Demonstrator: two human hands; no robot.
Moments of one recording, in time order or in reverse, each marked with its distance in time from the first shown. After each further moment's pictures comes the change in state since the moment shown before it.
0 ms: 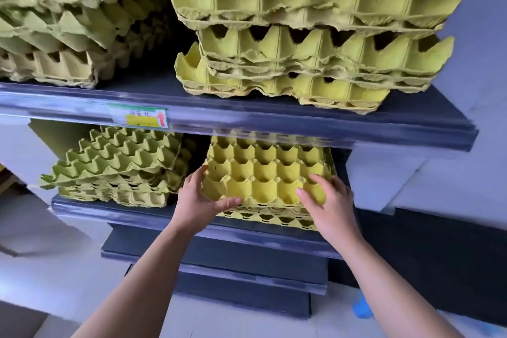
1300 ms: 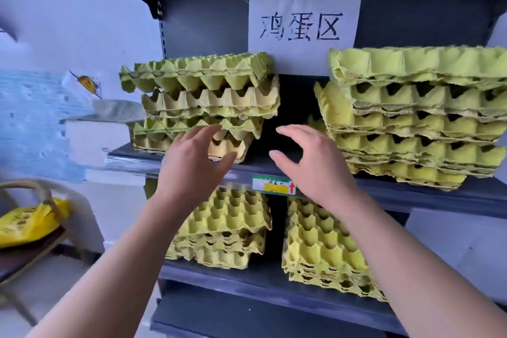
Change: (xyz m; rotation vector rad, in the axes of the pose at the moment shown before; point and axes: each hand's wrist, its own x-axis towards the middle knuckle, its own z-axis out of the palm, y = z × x) left_hand -0.045 0.094 -0.294 0.431 0.570 0.618; right_hand -0.046 -0.357 0.000 -0.120 0.252 -0.736
